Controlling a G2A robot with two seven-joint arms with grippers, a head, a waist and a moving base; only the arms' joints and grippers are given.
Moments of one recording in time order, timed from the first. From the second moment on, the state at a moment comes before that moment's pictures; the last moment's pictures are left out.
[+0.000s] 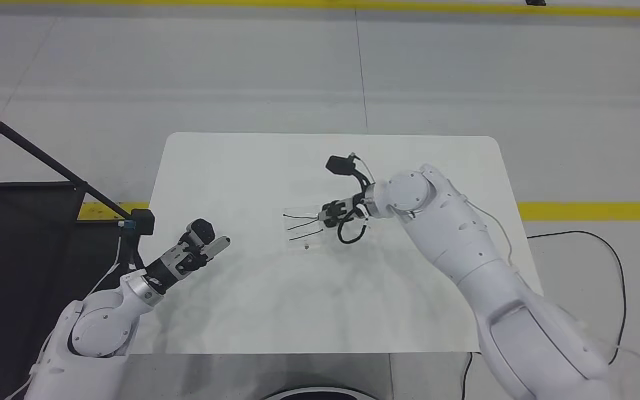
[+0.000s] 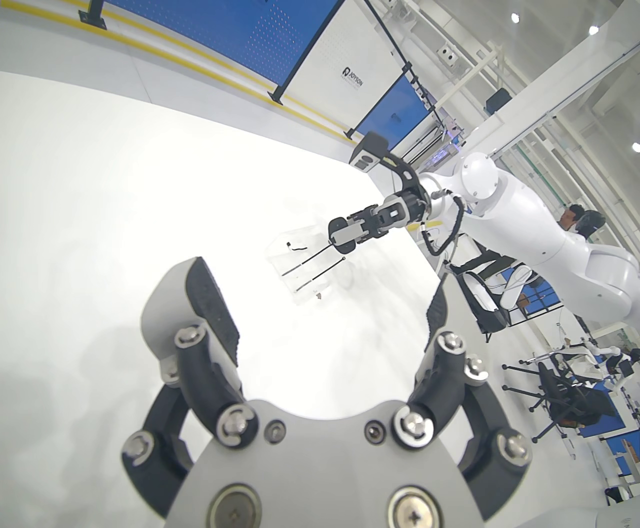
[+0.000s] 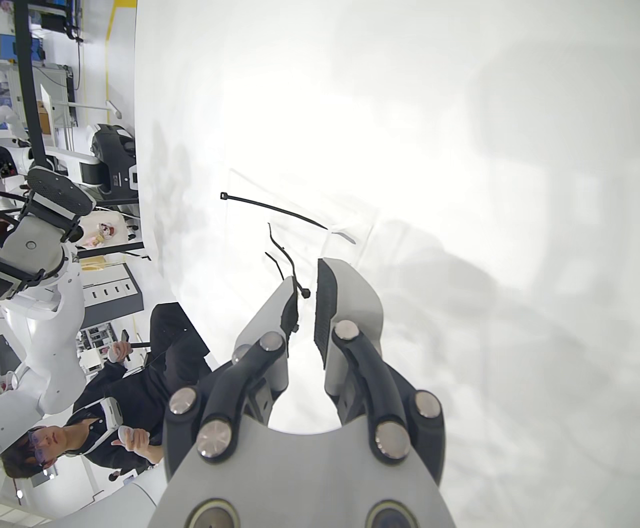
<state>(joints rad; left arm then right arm) 1.57 -1.09 -1.71 -1.69 0.30 -0.67 -0.48 -0.36 -1.47 0.67 -0.66 -0.15 -0.25 1.05</state>
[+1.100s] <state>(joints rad) 1.57 -1.09 -1.70 -1.69 0.30 -0.66 -0.48 -0.37 -1.44 0.76 -0.71 -0.16 -0.34 1.07</state>
